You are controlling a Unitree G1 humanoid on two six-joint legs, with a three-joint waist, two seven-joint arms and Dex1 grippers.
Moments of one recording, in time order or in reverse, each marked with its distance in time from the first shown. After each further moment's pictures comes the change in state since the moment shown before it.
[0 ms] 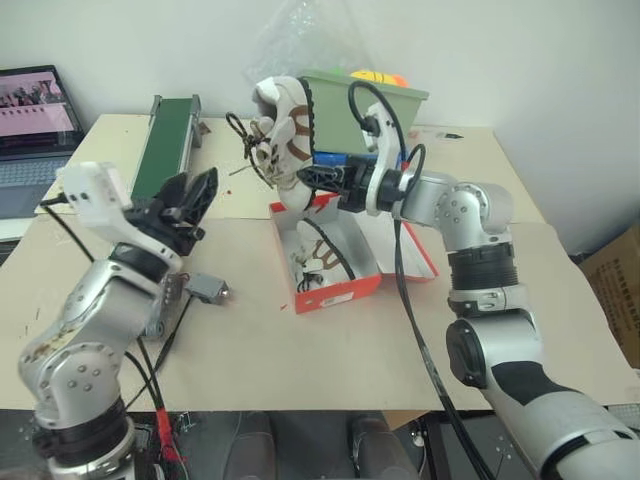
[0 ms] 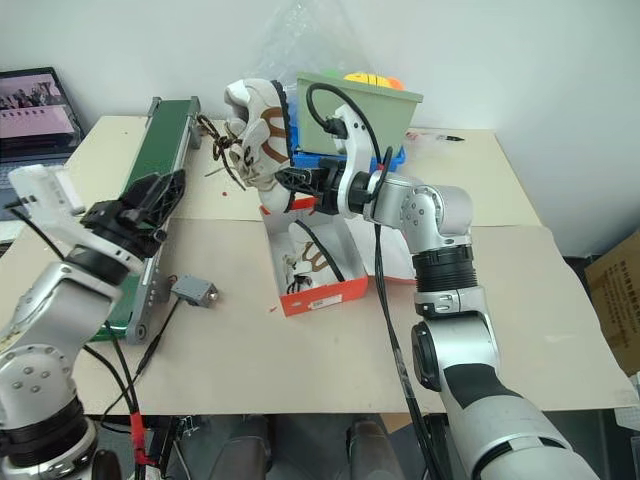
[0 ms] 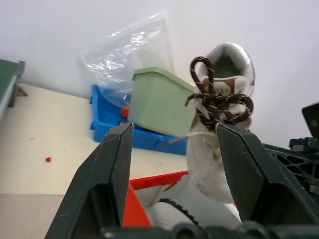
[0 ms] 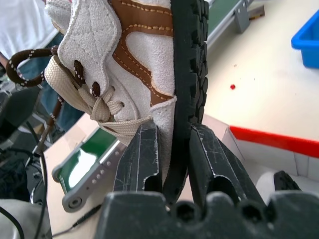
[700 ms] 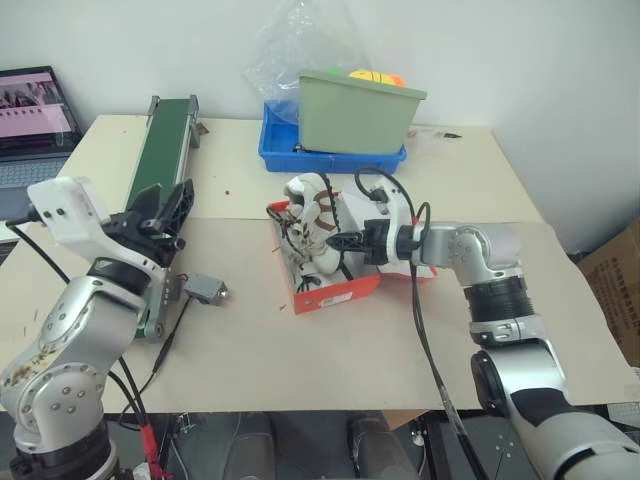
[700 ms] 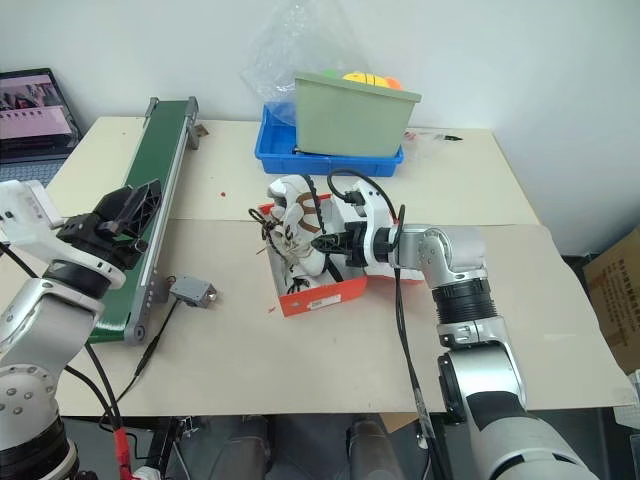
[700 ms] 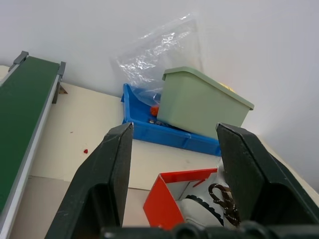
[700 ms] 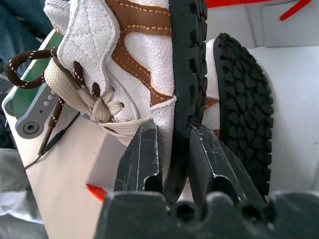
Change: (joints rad) left arm 0.075 0.017 -0.009 -0.047 -0.005 -0.040 0.076; right arm 0.184 -0.100 0.086 -0.056 -0.053 0.108 0.079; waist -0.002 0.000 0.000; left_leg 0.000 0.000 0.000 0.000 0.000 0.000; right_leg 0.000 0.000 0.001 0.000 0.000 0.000
